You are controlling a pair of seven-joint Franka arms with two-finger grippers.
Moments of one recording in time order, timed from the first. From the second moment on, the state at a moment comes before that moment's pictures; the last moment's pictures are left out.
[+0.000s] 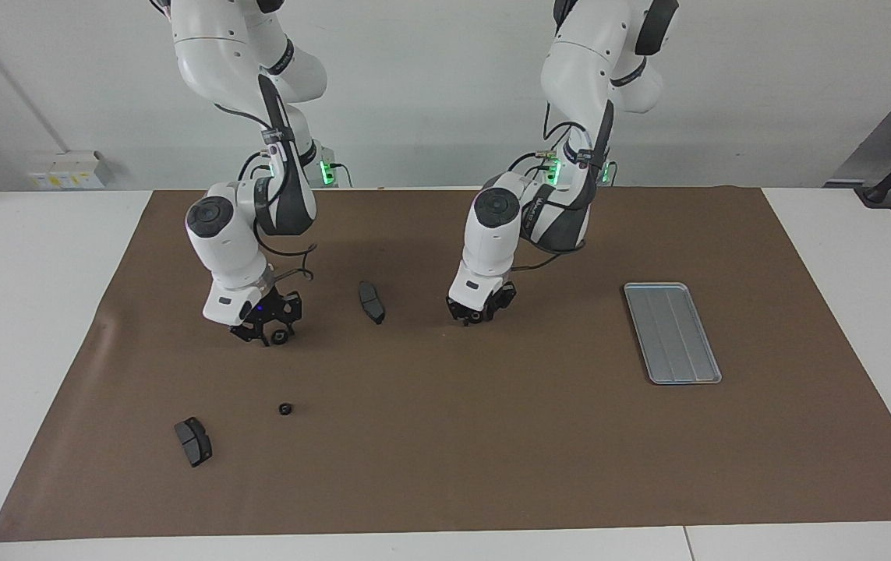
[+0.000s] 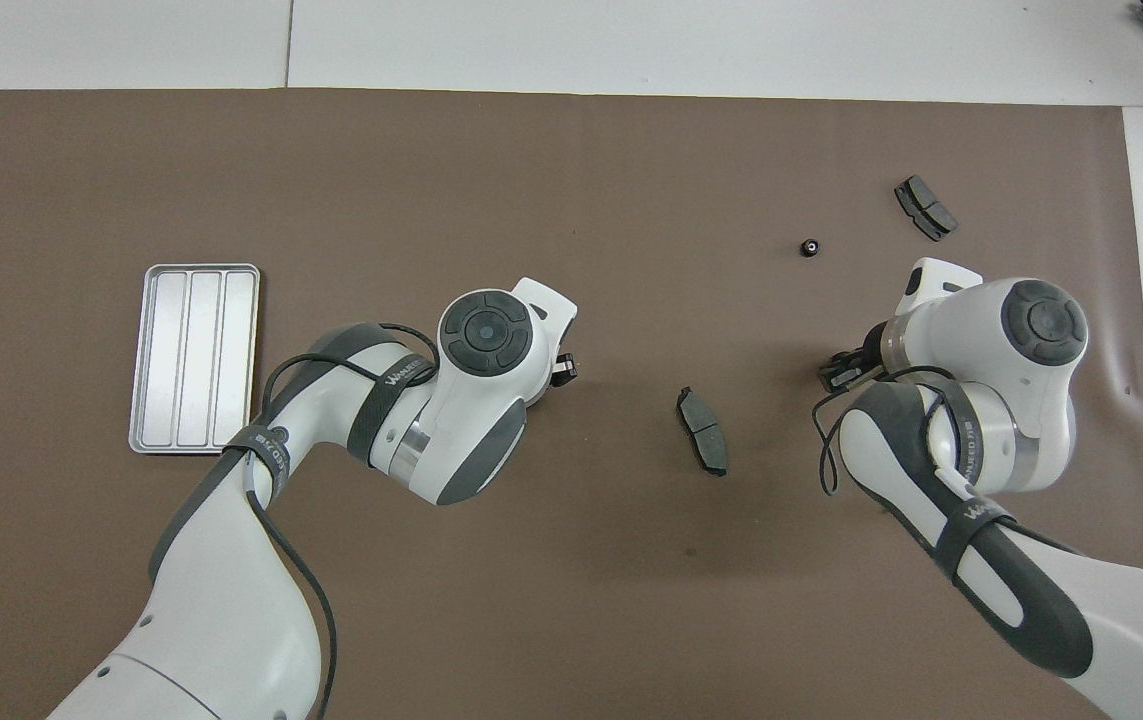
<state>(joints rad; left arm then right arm) -0.59 0.42 -0.06 -1.84 0.00 2.27 -0.82 0.08 0.23 -0.01 -2.18 0.05 2.47 -0.43</state>
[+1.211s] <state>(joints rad) -0.47 0.37 -0.03 -1.79 0.00 2.24 -0.76 0.09 0.23 -0.01 -2.16 0.05 2.45 -0.36</state>
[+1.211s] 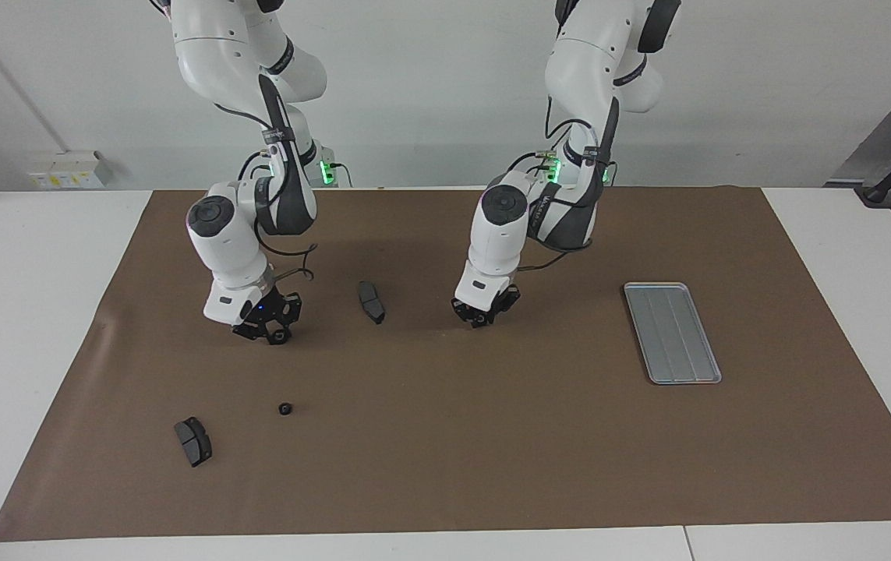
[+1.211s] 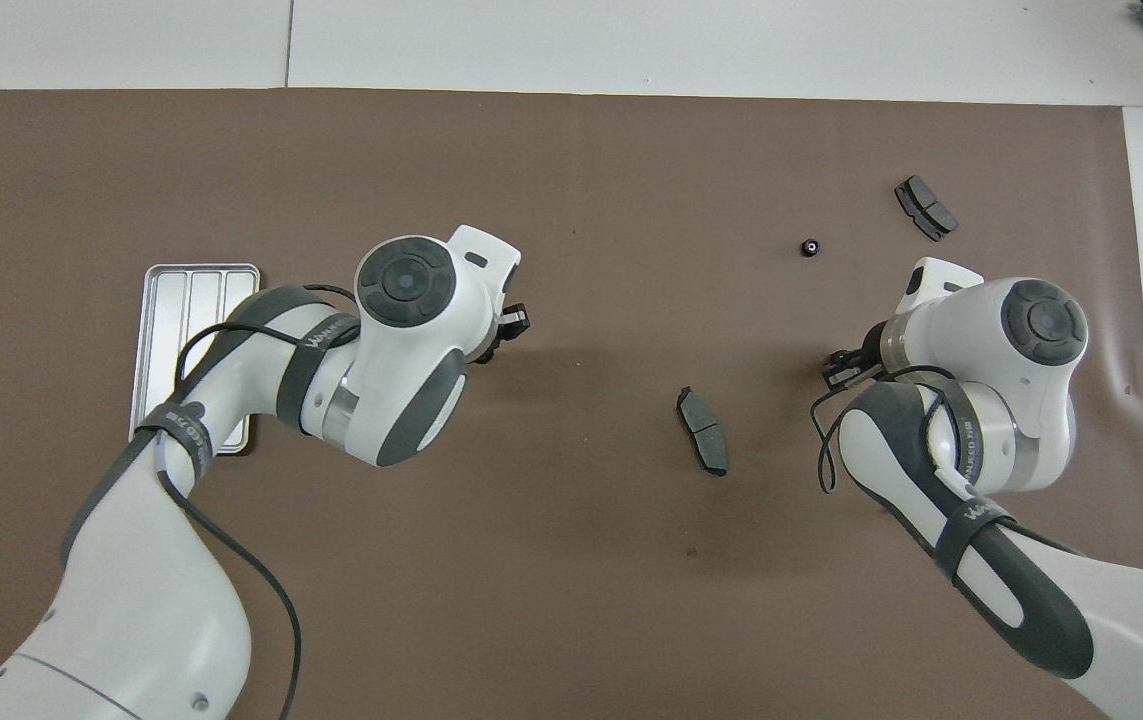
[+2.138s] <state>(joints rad) 0.06 0.27 -0.03 -1.89 0.00 2.16 0.10 0.41 0.27 0.01 -1.84 0.15 2.33 0.52</state>
